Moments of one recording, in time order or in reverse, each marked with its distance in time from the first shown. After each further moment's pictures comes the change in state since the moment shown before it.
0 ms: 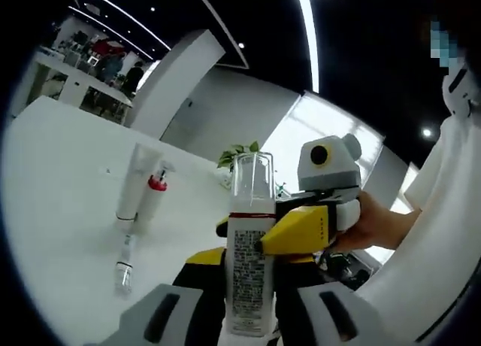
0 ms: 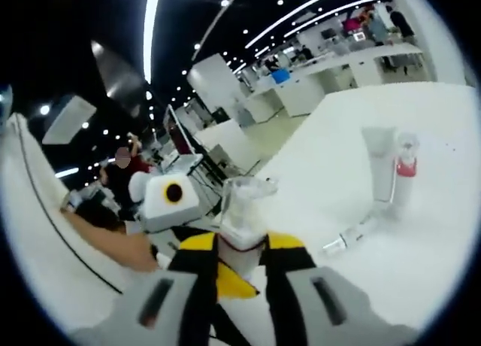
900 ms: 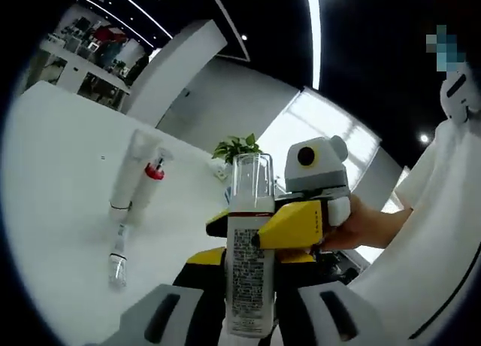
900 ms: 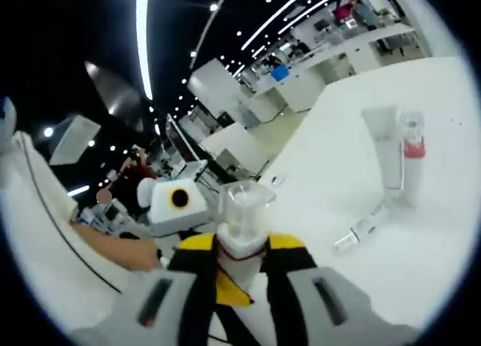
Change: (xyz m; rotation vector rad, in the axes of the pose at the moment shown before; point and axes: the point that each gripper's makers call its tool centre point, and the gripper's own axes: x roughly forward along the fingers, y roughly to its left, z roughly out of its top) left arm 0.000 0.002 -0.005 -0.012 0.057 -0.064; right arm 0.007 -0.005 -0.001 0.096 -0.024 0.049
